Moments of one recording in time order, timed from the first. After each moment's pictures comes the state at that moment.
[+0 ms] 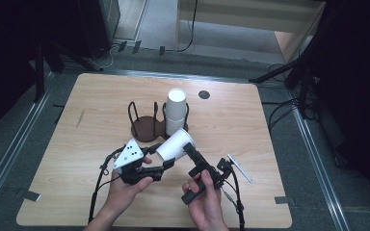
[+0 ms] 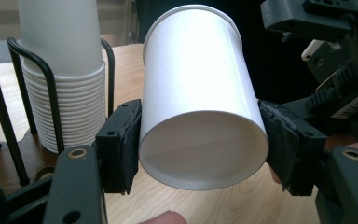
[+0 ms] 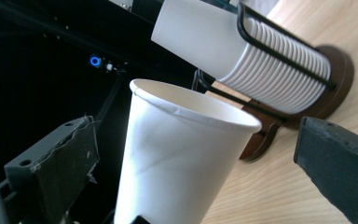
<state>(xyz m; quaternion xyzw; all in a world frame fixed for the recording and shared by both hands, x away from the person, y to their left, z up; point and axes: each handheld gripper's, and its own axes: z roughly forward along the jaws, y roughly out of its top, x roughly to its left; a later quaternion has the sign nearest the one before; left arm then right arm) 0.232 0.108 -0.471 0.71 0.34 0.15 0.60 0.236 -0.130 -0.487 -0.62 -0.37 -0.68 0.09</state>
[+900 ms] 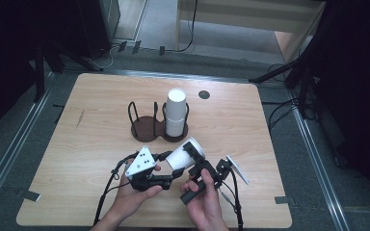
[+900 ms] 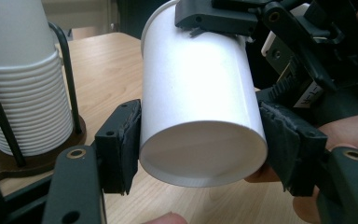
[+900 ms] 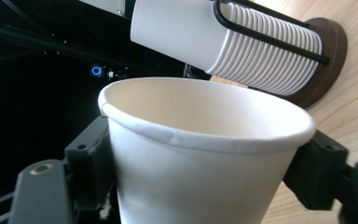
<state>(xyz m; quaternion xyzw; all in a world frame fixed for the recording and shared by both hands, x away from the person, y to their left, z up) 0.226 0.086 -0.481 0.74 0.30 0.13 0.58 0.240 -0.130 -0.501 -0.65 -0.33 -0.67 0.14</state>
